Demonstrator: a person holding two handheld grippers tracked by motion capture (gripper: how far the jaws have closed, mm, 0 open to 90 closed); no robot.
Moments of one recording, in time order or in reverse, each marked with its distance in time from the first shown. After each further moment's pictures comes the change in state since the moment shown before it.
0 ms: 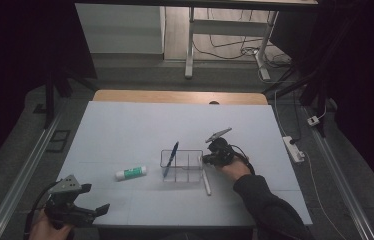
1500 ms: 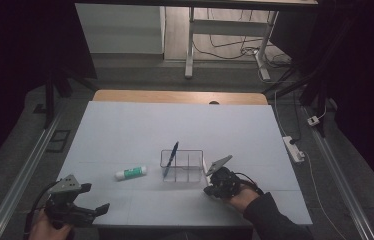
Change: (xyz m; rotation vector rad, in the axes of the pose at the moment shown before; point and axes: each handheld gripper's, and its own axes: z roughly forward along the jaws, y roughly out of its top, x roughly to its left) left arm 0.000 0.000 0.000 -0.005 -0.001 -0.001; right arm 0.076 -0.050 -0.042 0.122 0.105 -0.126
